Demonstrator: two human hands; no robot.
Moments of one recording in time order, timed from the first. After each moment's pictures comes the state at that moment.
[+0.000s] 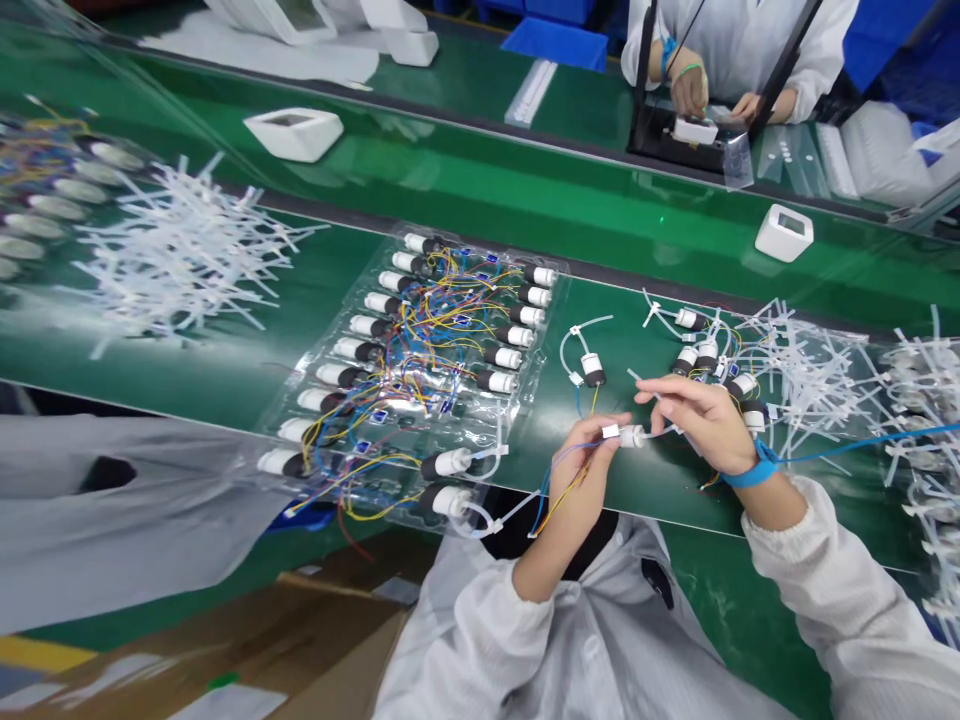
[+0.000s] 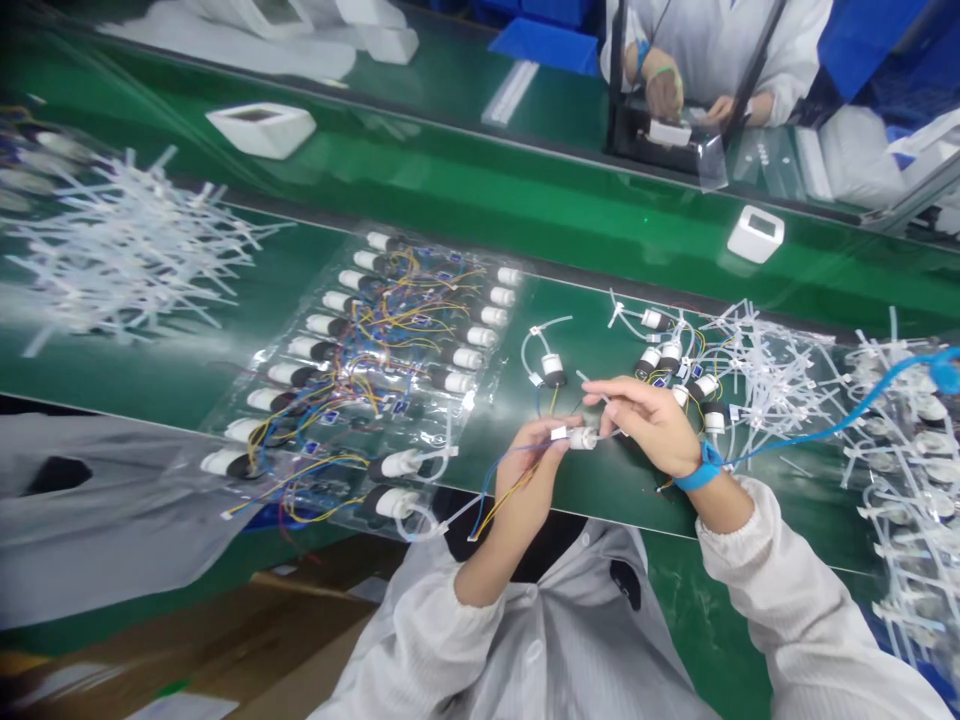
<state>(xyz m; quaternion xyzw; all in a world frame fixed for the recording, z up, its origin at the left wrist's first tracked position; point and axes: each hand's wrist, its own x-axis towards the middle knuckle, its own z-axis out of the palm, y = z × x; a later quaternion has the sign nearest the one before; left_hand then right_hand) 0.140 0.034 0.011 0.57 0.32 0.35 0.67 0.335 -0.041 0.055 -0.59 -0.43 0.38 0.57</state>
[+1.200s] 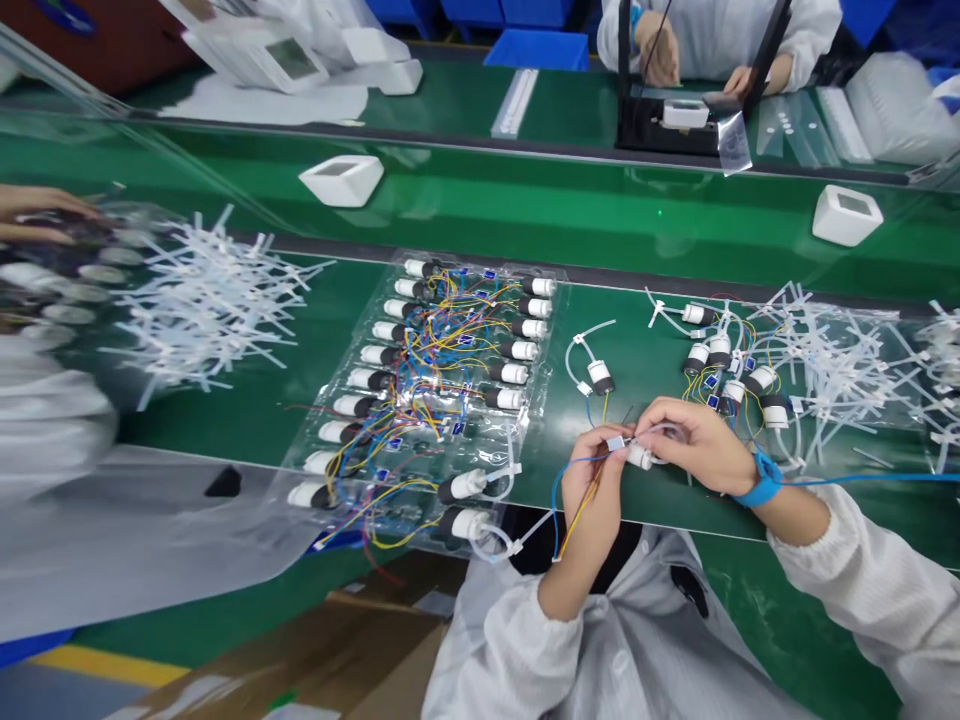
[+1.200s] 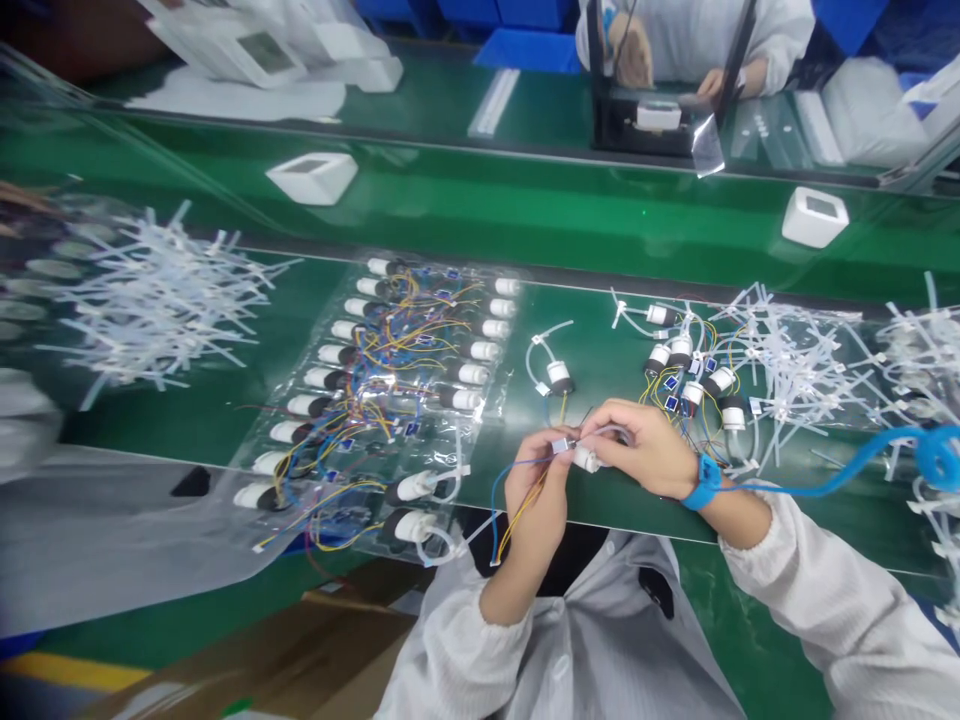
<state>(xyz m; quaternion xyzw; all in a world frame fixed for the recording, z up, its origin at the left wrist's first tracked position) 0.138 0.032 0.006 0.56 0.35 0.38 0.65 0.311 -0.036 0.047 -0.61 -0.47 0.39 0.51</state>
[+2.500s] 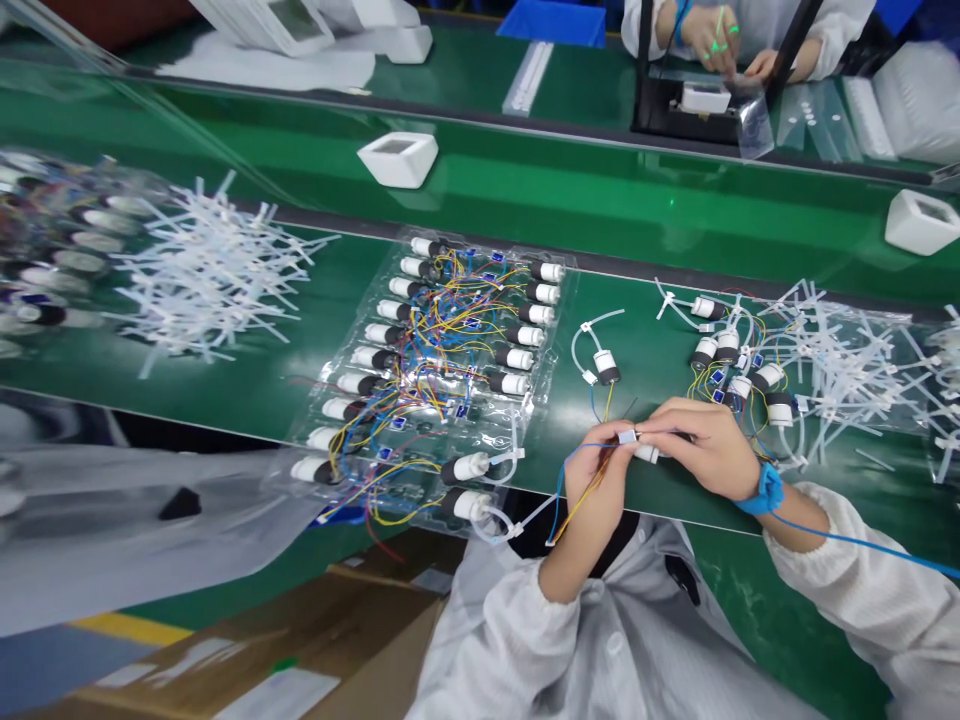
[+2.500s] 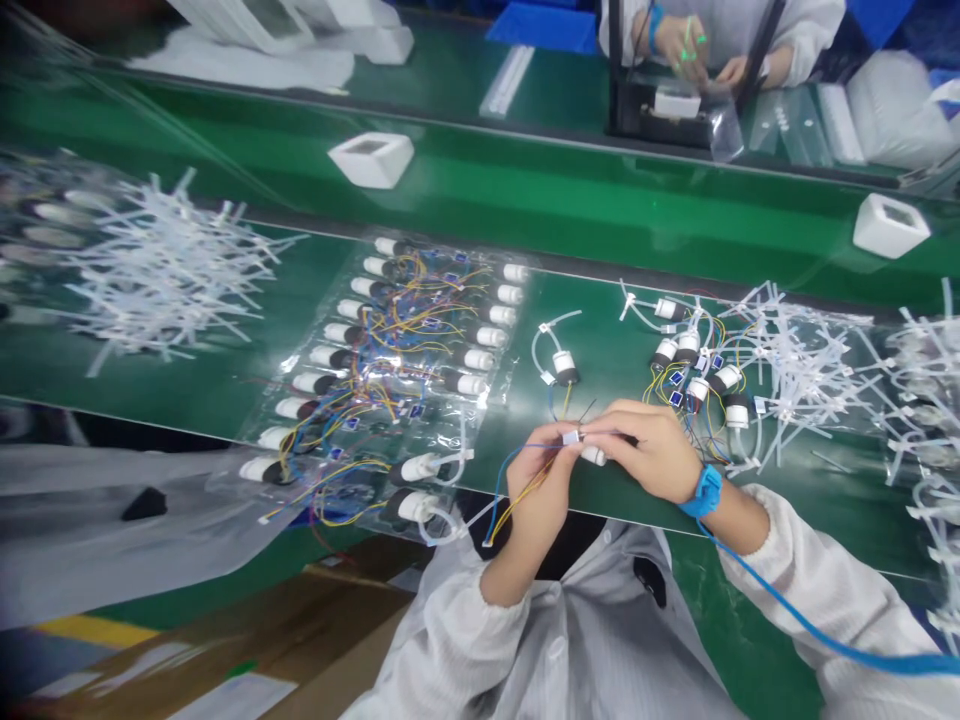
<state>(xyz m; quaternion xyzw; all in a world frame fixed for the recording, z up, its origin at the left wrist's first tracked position) 0.137 0.029 0.003 0.58 0.36 0.38 0.63 0.308 -0.043 0.051 -0.61 -0.58 0.24 0.48</state>
